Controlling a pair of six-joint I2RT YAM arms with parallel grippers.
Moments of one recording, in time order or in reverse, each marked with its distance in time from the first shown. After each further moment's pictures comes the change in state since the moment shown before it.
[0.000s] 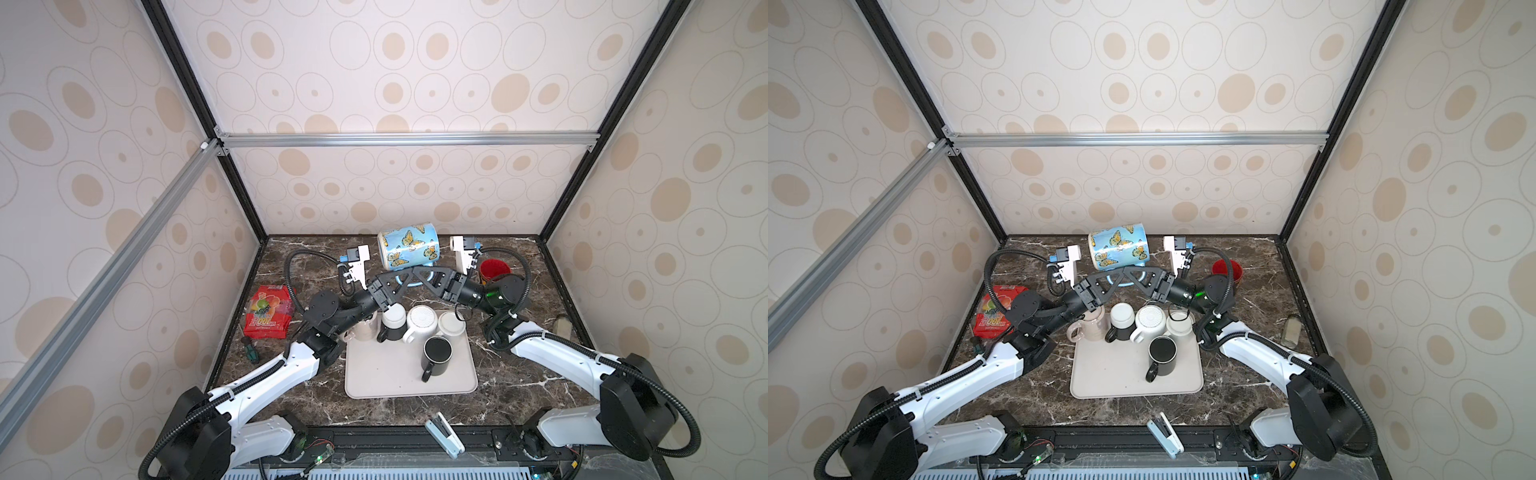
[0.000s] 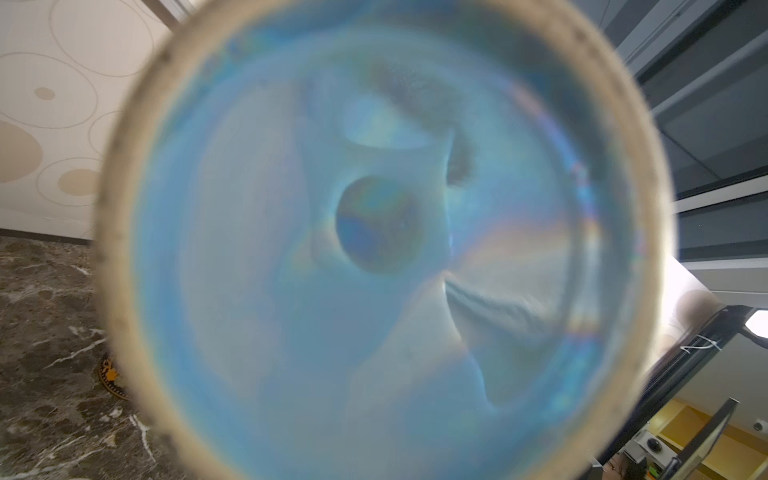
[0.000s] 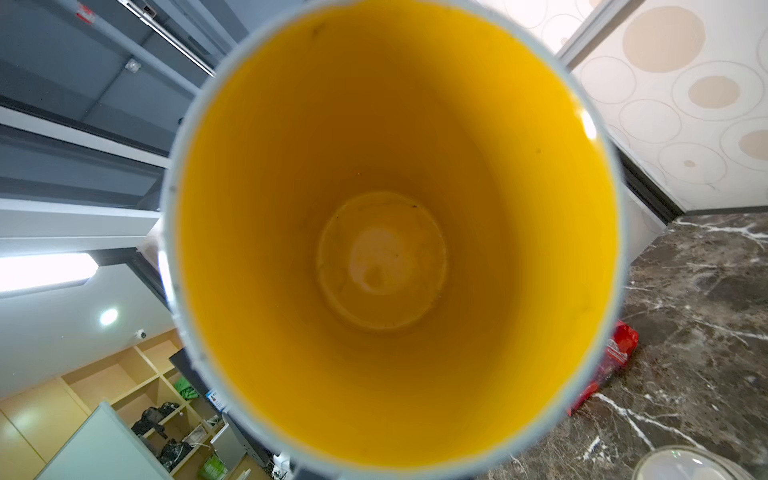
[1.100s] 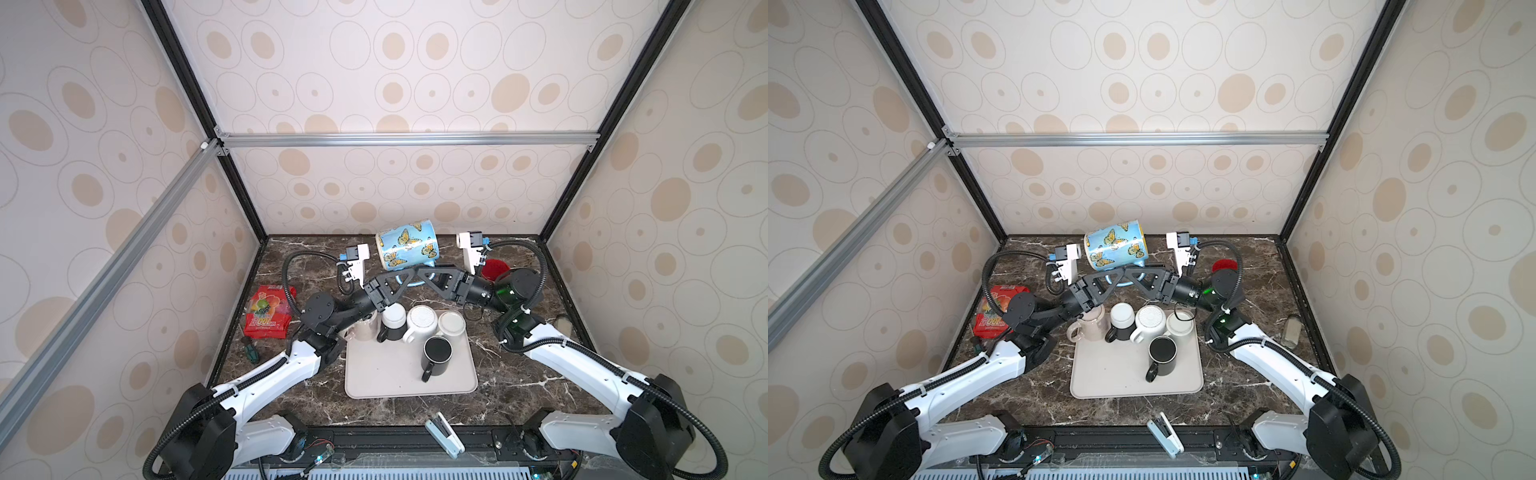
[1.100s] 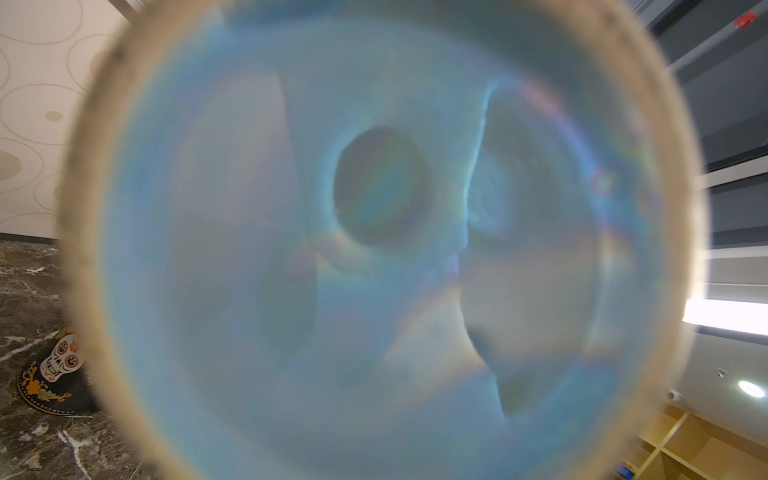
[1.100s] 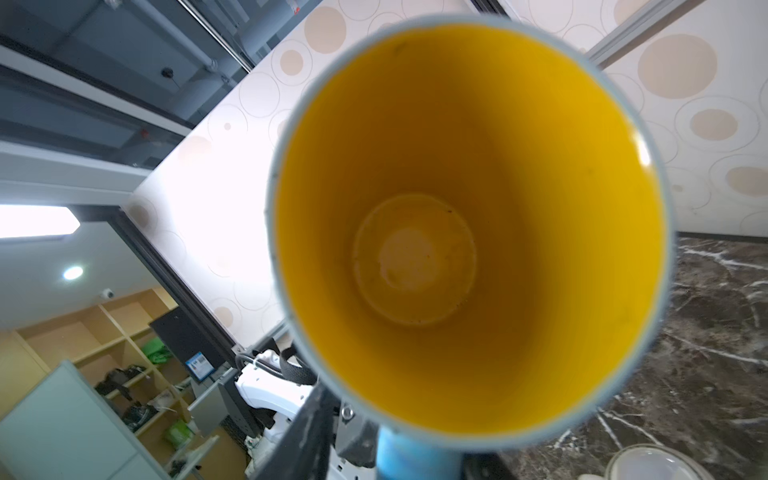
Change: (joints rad) left arm 0.030 0.022 -0.007 0.105 0.089 -0.087; right arm -0.008 -0.115 0.048 -0.230 -0.035 -0.148
